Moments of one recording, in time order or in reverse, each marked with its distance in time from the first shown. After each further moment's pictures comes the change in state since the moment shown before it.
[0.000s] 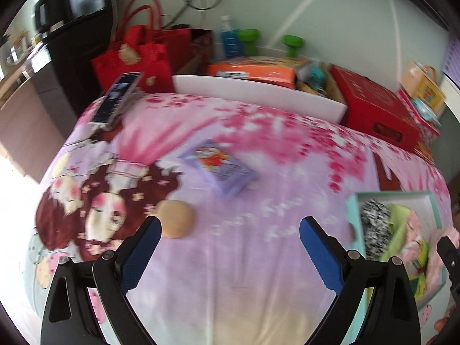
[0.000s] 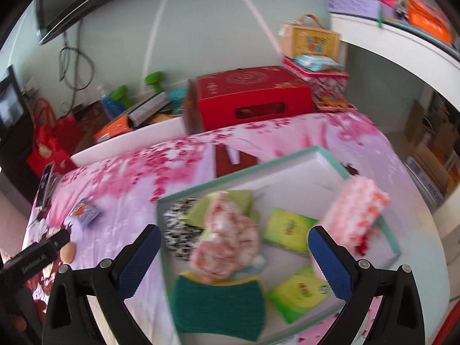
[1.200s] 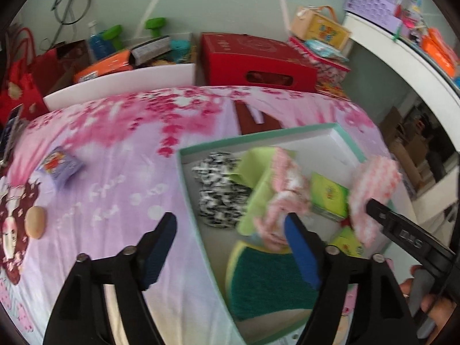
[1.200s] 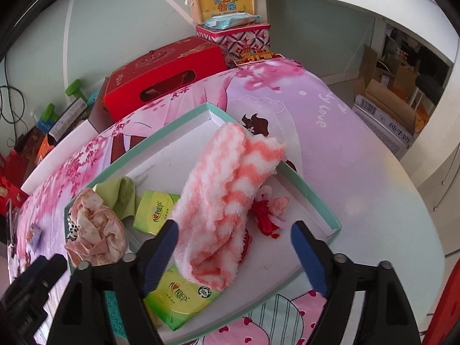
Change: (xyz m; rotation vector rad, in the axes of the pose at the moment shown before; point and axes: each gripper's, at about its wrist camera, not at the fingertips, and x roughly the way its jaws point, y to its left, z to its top) left arm -0.003 -0.165 -0.056 0.293 0.064 -0.348; right arm 0.033 -0.129 -0.022 0.236 0.134 -0.158
